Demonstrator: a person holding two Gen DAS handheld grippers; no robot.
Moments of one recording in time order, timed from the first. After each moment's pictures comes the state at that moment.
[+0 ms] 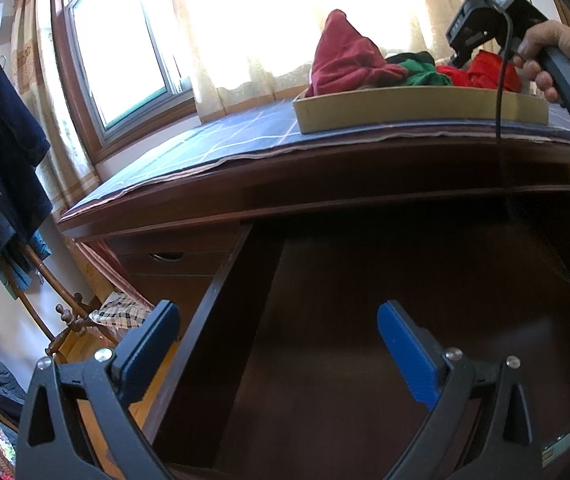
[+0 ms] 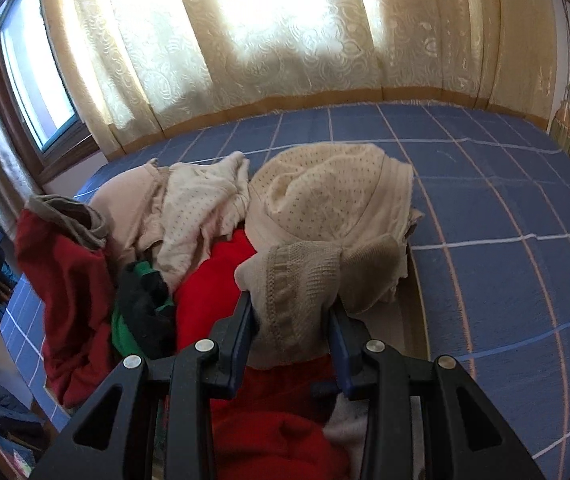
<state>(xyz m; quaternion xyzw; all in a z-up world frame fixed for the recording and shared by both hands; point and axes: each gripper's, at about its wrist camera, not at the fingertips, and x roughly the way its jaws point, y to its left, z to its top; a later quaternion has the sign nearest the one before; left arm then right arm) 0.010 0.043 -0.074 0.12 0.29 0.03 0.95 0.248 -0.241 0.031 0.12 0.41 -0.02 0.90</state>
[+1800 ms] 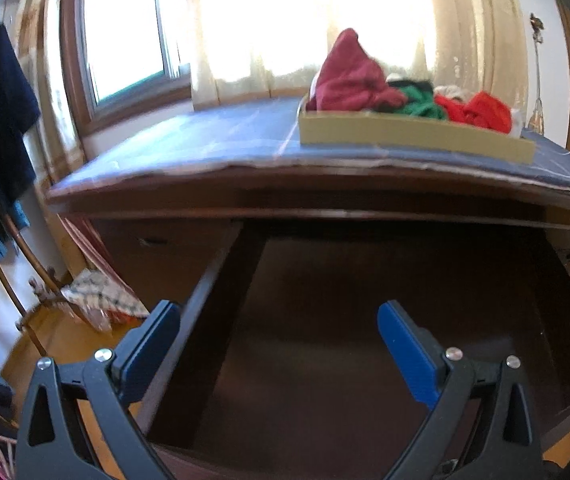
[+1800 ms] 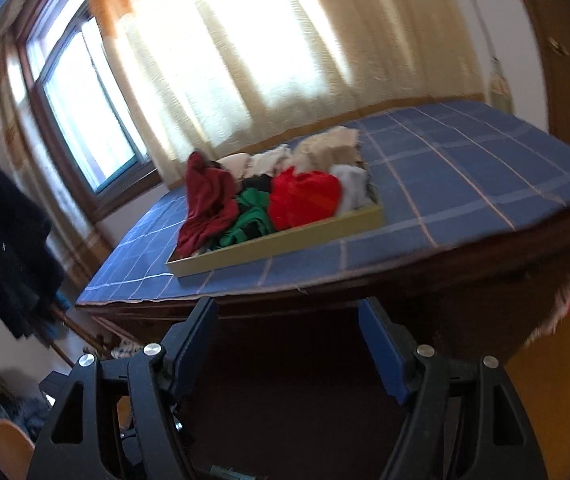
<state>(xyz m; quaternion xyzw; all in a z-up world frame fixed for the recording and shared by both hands) -0.005 0.053 -0.048 0.06 0.30 0.00 0.95 -0.040 -0.198 0.063 0.21 0.31 -0.01 0.93</state>
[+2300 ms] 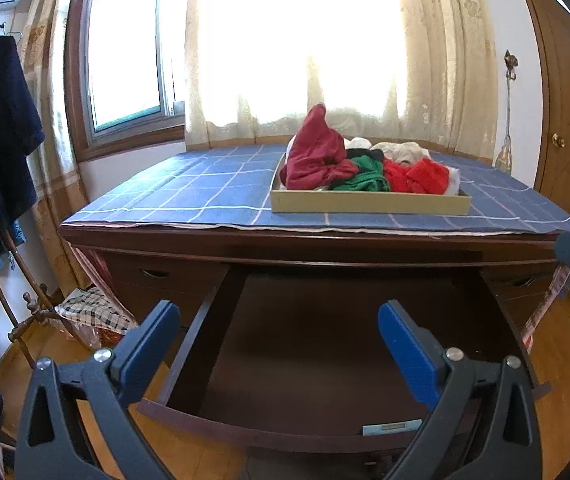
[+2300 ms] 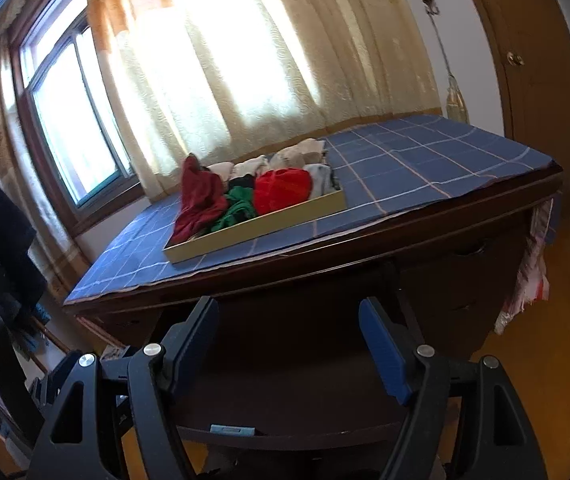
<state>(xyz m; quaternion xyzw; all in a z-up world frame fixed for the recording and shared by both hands) -0.071 0.045 0.018 0.03 0.25 -0.04 0.97 -0.119 -0.164 0.067 0.18 0.27 -0.07 0.94</state>
